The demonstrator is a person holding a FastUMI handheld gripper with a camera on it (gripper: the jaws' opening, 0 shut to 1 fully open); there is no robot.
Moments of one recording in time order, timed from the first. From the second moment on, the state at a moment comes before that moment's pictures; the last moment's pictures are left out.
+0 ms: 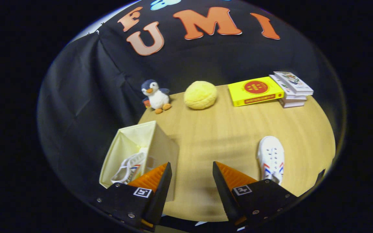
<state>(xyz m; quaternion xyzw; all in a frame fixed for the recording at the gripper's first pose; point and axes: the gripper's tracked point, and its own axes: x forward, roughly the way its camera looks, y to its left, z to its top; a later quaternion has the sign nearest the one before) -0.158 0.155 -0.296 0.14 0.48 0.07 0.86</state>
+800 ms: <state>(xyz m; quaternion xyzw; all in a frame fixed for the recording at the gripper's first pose) -0.228 -0.005 -0.434 -0.01 0.56 -0.01 0.83</state>
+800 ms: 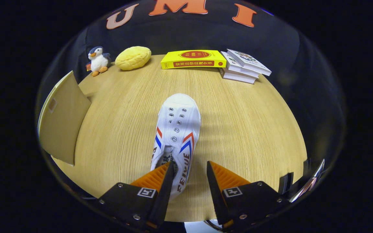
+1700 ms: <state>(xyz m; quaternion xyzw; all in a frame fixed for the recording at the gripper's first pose) -0.193 -0.010 -0.454 0.01 0.49 0.02 0.87</state>
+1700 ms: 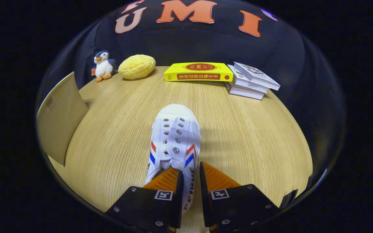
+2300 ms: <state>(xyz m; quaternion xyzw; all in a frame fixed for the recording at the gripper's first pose) -0.146 0.010 -0.408 0.15 0.46 -0.03 0.87</state>
